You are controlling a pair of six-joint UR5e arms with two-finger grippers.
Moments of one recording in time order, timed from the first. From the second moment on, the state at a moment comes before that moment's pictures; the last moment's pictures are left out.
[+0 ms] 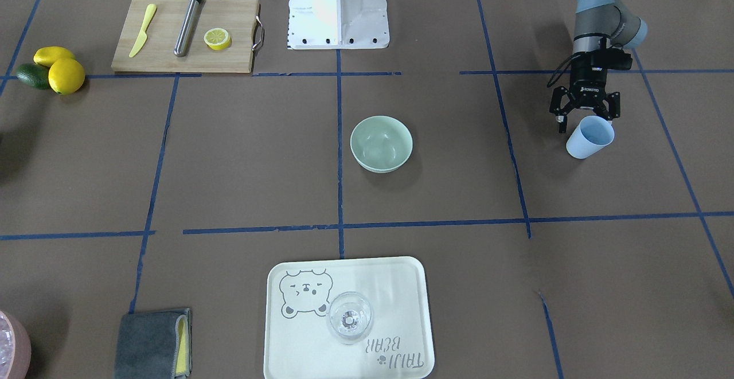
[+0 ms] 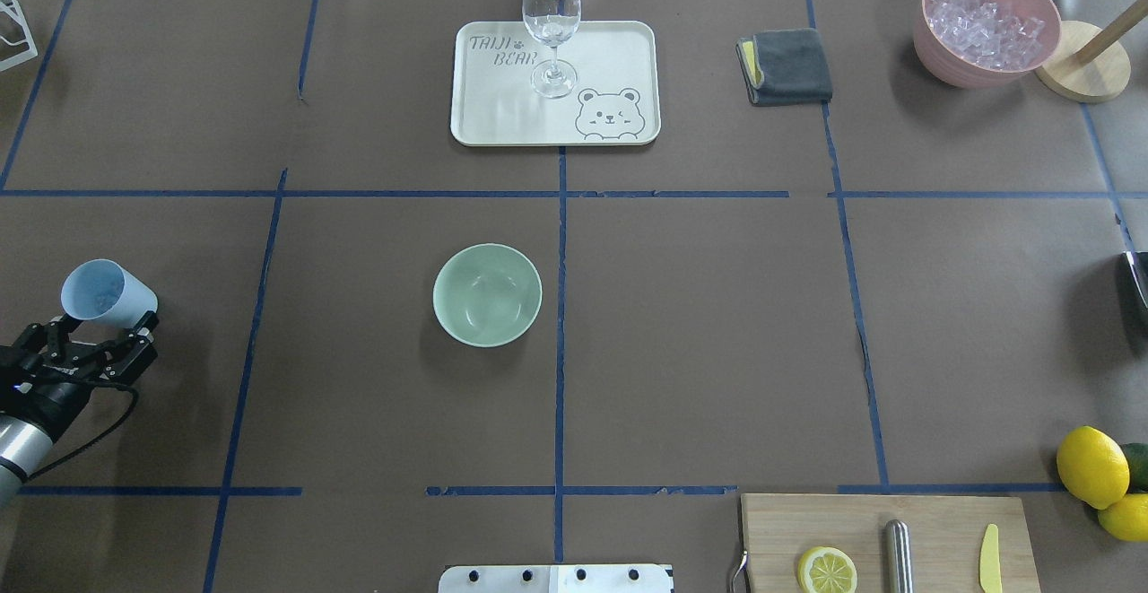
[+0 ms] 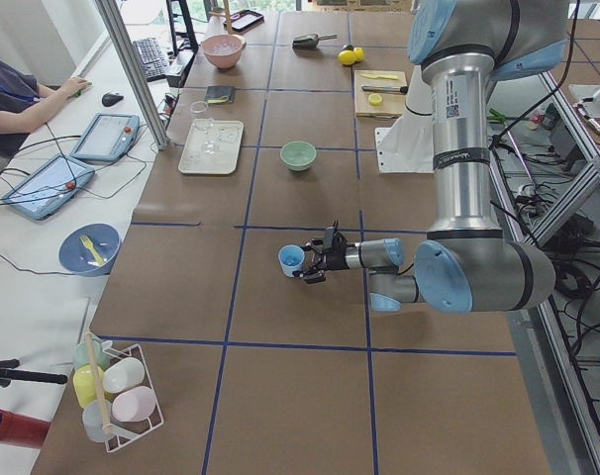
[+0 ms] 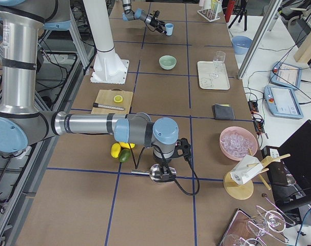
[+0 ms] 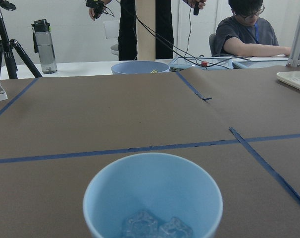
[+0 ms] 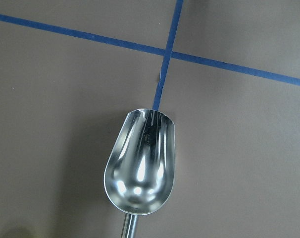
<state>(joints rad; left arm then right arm) -0.19 -1.36 -1.42 -3.14 -0.62 -1.09 1.63 -1.71 1.77 -1.70 2.35 -0.29</state>
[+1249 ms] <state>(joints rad) -0.27 -1.40 -1.37 -3.13 -0.67 -1.10 1.63 -1.70 1.76 -1.70 2.35 -0.29</state>
